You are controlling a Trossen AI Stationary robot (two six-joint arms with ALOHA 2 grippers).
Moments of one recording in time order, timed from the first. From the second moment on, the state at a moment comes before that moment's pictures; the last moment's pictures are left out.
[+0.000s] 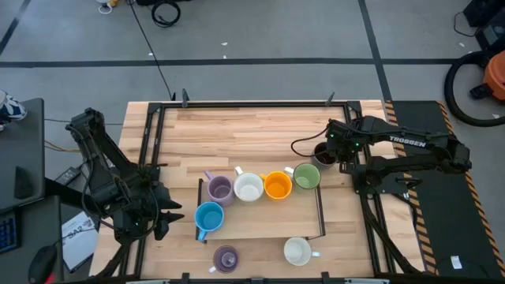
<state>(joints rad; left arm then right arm) -1.06 1.08 0.96 -0.93 -0.72 -1.43 -0.45 0.98 0.72 -1.24 0.00 -0.27</state>
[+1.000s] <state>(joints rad) -1.06 1.08 0.96 -0.93 -0.72 -1.43 -0.45 0.98 0.88 -1.42 -0.08 -0.07</state>
